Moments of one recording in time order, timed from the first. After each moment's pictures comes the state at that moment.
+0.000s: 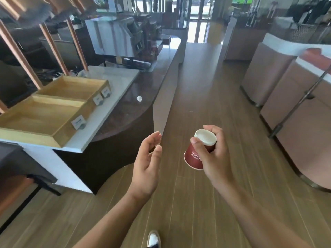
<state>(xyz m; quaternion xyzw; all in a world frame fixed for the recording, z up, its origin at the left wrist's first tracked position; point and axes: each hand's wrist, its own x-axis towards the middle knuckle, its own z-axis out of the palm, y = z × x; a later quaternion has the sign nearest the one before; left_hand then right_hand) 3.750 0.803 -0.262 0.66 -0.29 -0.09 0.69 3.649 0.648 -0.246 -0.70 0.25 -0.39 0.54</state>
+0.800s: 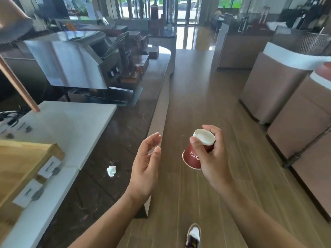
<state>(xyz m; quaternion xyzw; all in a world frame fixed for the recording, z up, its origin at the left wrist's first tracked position) 4.162 0.424 -0.271 0.68 -0.33 -0.10 0.65 4.047 0.275 -0.249 -0.69 0.26 -0.43 0.53</state>
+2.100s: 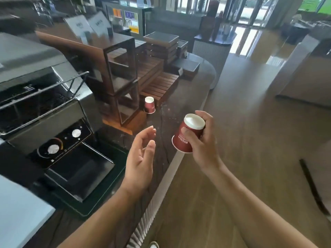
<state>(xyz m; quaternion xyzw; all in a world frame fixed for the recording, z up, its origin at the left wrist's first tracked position) 4.729 -0.118 -0.268 0.71 -0.16 0.00 0.68 4.699 -0.290 -0.236 -0.74 0.10 -0.29 0.60</state>
